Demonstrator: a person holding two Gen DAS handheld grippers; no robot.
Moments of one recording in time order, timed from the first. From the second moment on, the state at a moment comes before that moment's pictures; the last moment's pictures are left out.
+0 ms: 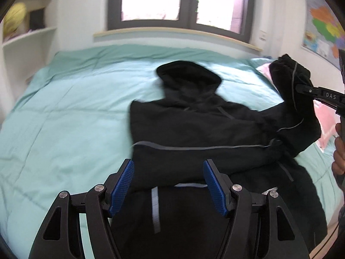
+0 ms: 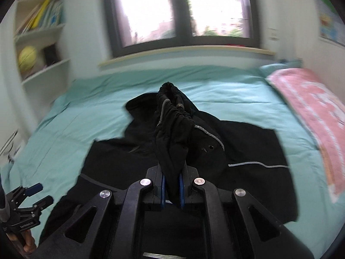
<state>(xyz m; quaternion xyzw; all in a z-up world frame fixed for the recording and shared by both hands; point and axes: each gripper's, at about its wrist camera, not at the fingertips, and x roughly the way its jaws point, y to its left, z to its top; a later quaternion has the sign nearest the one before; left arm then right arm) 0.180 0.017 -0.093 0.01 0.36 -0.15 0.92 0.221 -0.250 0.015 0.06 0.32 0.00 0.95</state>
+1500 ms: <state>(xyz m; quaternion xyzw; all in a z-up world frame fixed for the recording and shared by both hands) 0.342 -0.043 -0.181 -0.11 0.51 -0.21 0.83 0.223 -0.330 -0.092 0.05 0.43 -0.04 0.90</state>
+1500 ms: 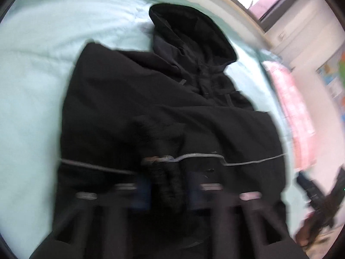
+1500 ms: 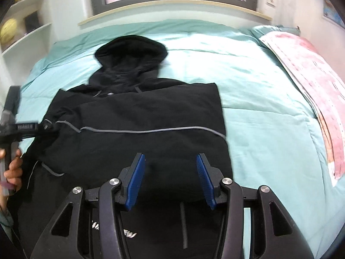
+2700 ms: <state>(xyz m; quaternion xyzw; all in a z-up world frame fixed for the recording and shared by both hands) 0.375 -0.045 -0.189 -0.04 0.49 -0.18 0.85 0.367 -0.324 -0.163 0.05 0.50 -0.11 0.86</state>
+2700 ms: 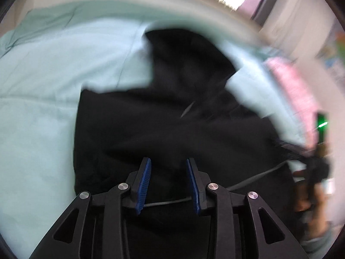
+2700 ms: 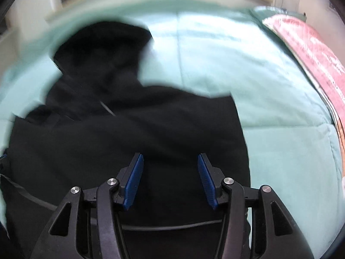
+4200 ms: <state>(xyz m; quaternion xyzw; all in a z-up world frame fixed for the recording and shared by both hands) 0.296 -0.003 -0.160 -0.06 0.49 -0.20 0.84 0.235 -0.306 -0.152 0.05 0.53 -0.04 0.85</state>
